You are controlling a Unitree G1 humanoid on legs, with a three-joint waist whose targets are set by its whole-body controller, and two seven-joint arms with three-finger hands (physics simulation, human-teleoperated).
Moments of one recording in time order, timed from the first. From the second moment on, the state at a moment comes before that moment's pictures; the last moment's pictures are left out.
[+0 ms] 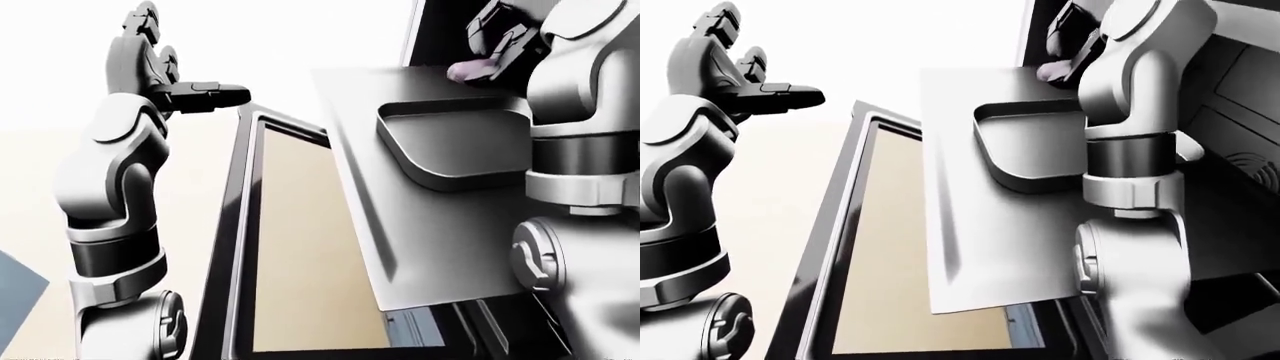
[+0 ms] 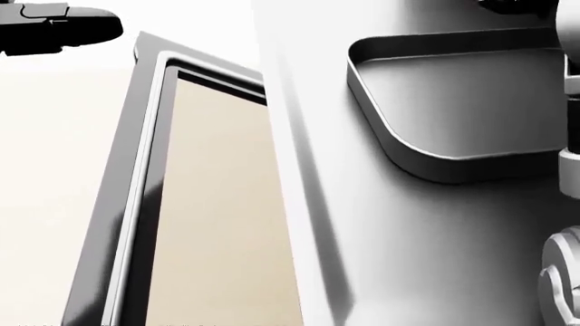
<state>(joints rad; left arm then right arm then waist) -0.90 0.42 0.22 -0.02 -0.25 0.78 0.10 -1.29 -0.47 -0.07 0.40 -1.08 0.59 0.89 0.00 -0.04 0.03</state>
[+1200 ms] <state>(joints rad) -0.87 0.40 0.22 -0.01 -0.25 0.75 0.09 -1.45 -0.45 -0.04 0.80 -1.25 0.40 0.96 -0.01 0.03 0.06</state>
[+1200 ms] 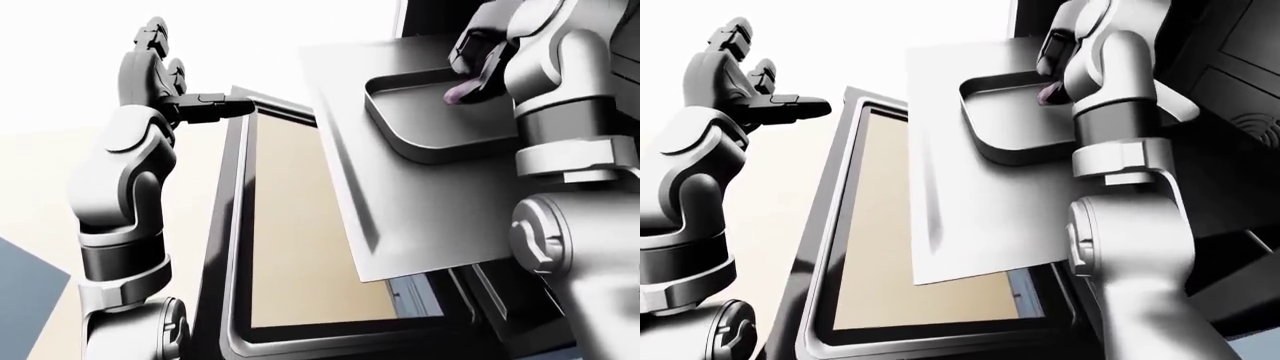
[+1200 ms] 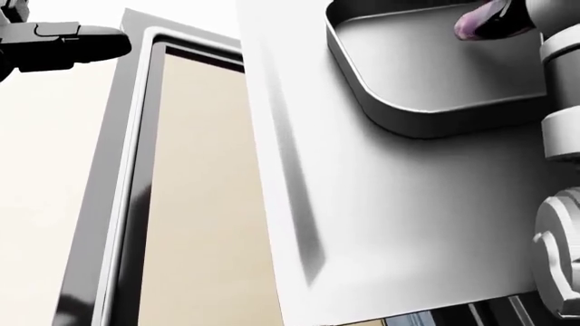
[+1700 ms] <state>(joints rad) -0.86 0.40 0.22 0.00 -0.25 0.74 0.09 -1.43 -0.45 -0.04 0.77 -1.27 0.40 1.00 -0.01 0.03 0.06</state>
